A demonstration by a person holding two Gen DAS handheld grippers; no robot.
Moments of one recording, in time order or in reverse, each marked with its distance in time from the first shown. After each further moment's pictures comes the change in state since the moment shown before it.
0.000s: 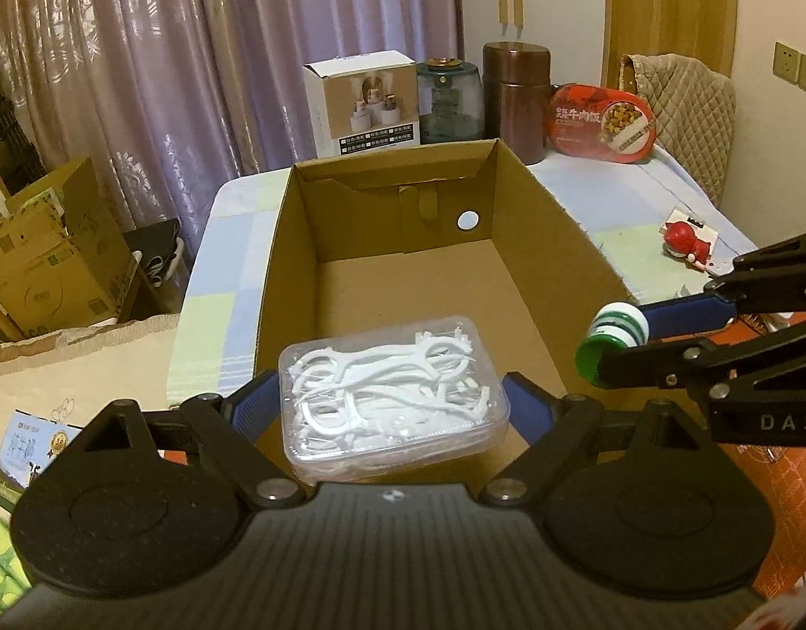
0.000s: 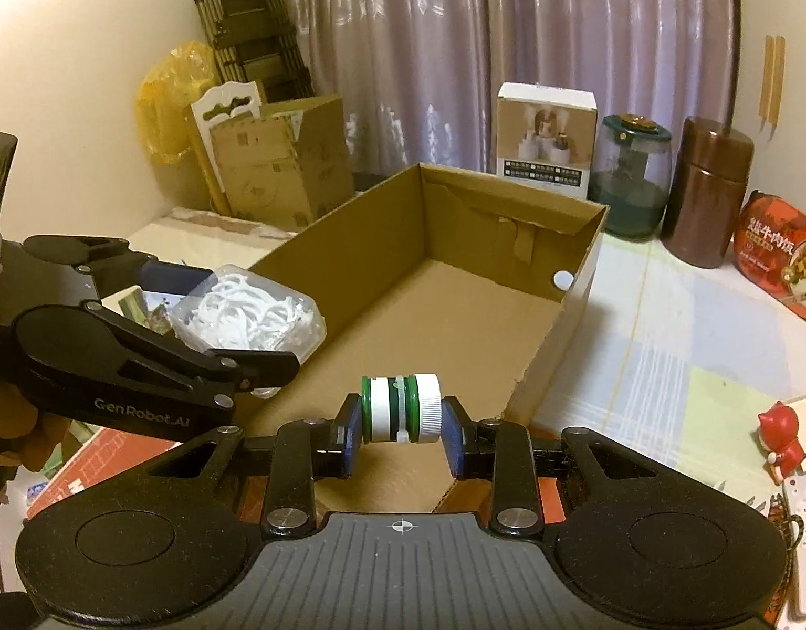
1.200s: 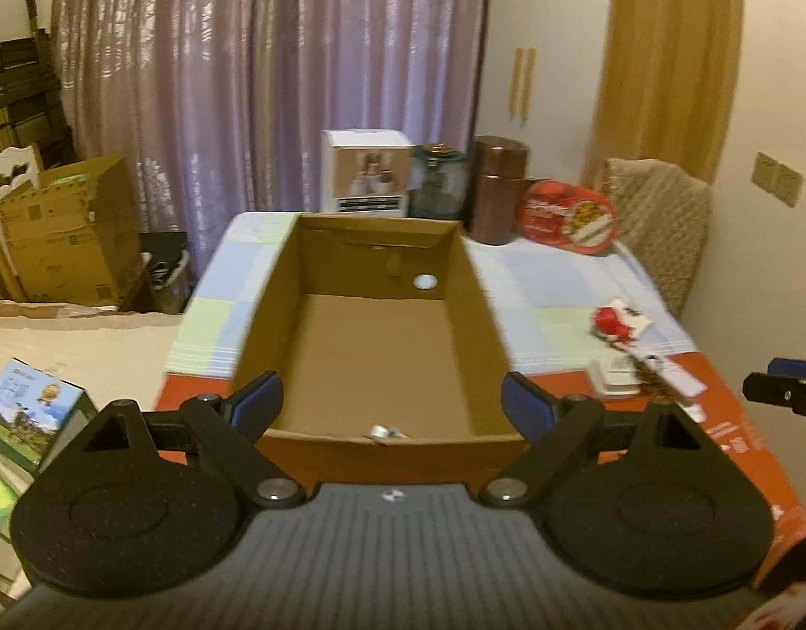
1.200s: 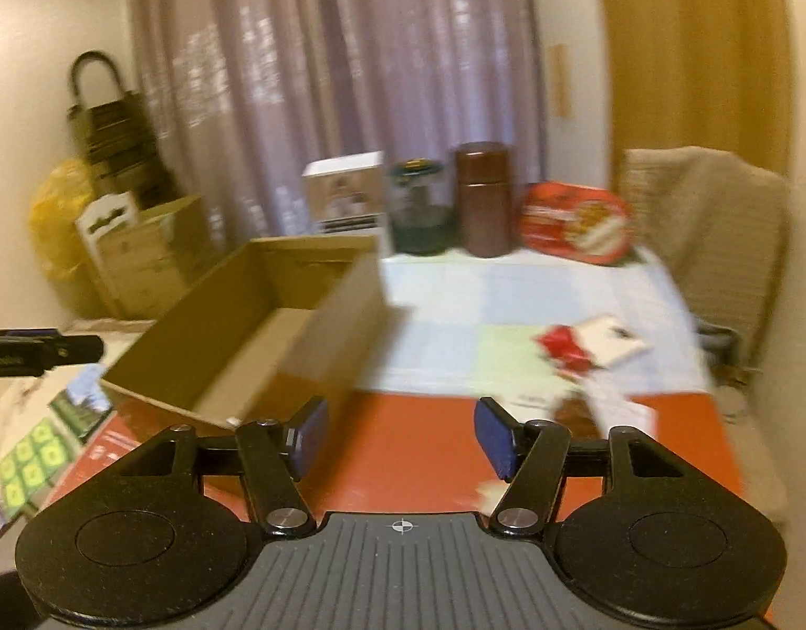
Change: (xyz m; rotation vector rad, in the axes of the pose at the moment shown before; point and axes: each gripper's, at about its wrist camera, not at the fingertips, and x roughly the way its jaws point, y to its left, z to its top) left arm -0.124 -0.039 -0.021 -0.181 -0.153 -0.036; right arm -0.197 -0.053 -0.087 0.258 -0.195 -0.291
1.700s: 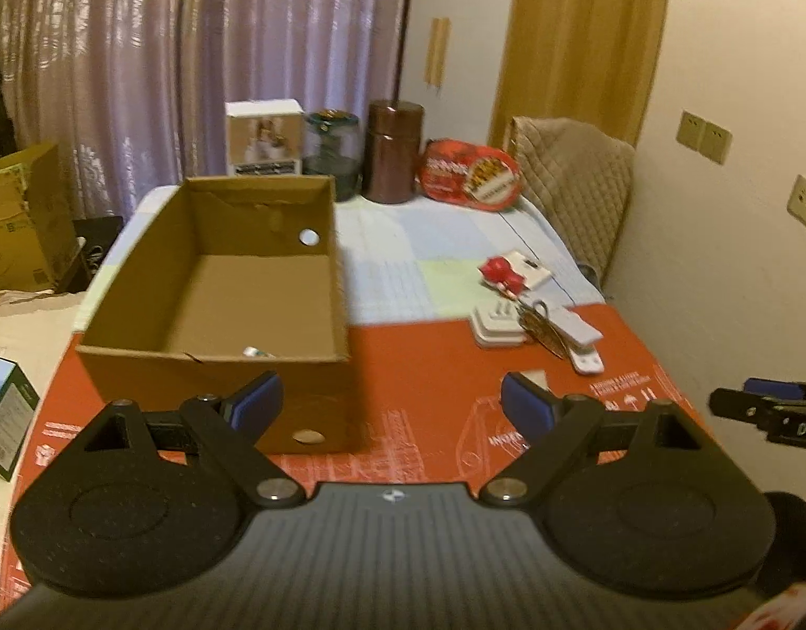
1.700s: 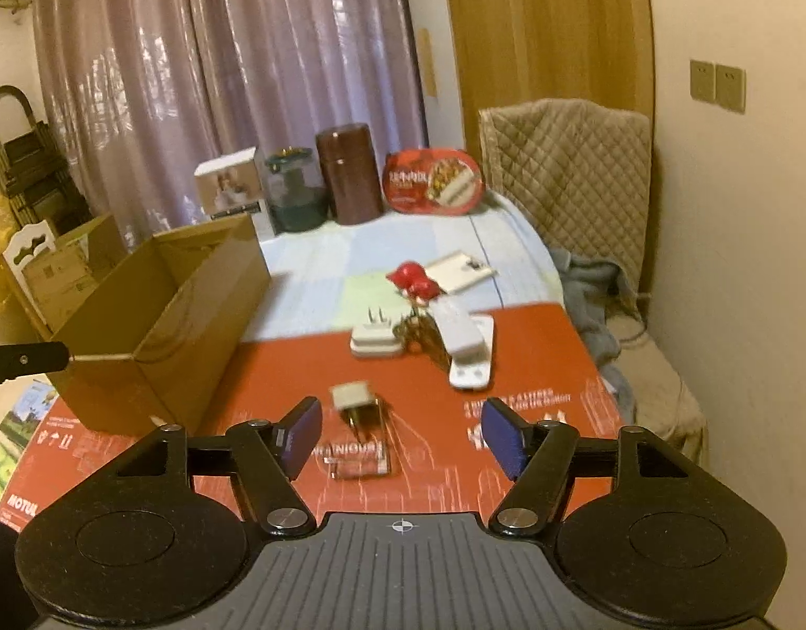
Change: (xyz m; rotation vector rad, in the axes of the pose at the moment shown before) left arm -0.012 -0.095 -0.041 0.045 0.060 -0.115; right arm -0.071 -0.062 -0.061 0.132 0.030 -0.138
